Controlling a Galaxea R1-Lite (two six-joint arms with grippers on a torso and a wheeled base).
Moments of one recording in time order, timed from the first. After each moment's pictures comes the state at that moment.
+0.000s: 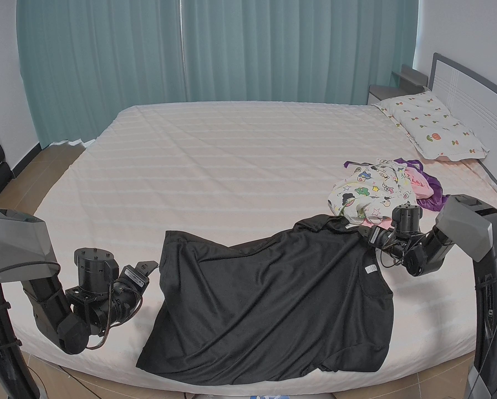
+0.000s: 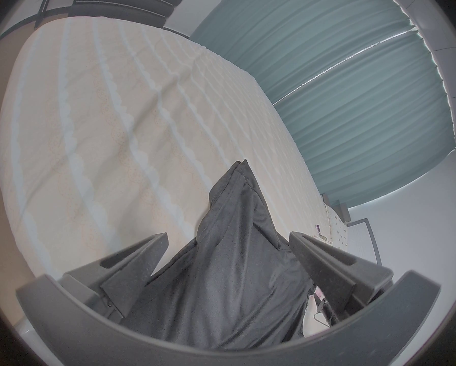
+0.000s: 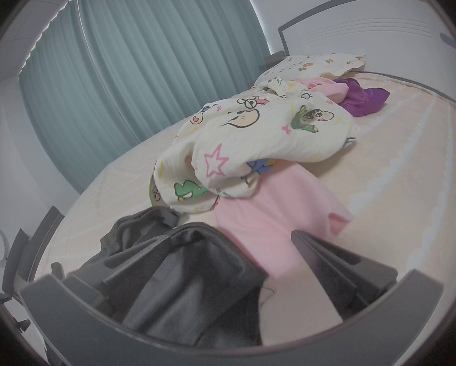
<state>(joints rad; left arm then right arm) -0.27 2.07 -0.32 -1.21 0.11 -1.14 0.05 2.51 -1.15 -0.88 -0.06 0.43</state>
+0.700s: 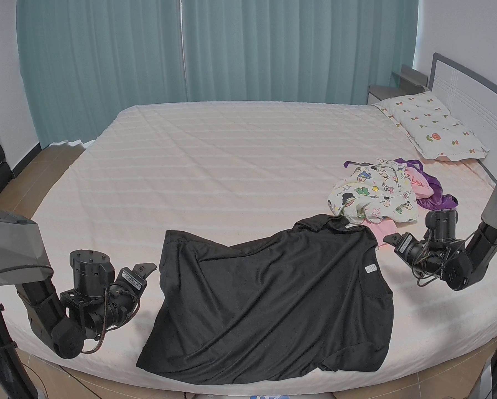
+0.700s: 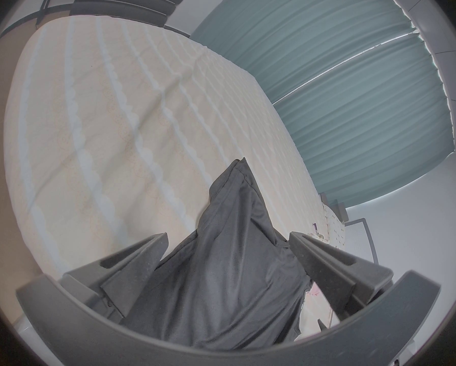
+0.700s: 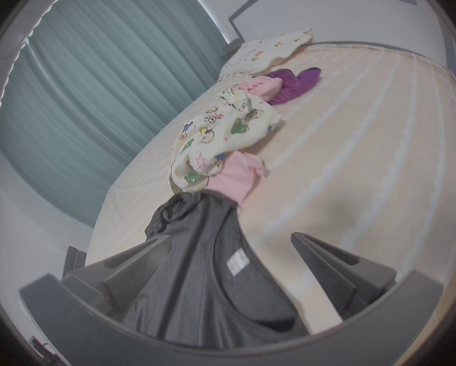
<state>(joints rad) -0.28 2.03 -0.27 -1.21 0.10 -1.15 0.07 2.10 -0.63 -0.88 -0.05 0.77</state>
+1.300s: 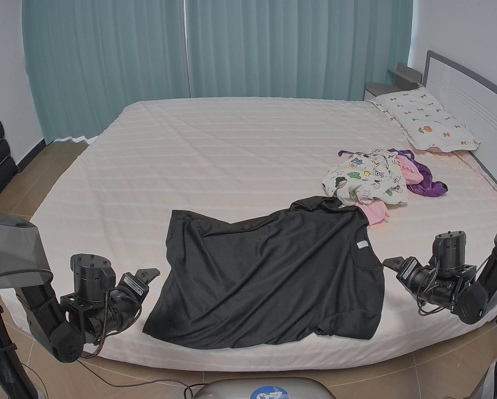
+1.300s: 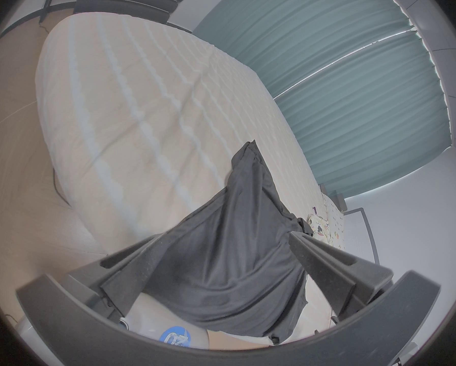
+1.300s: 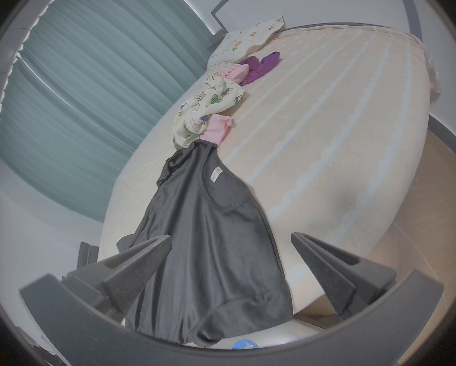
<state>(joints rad) -0.30 2.02 -0.25 -1.21 0.09 -1.15 0.18 1.98 -0.32 -1.06 -0.08 0.87</state>
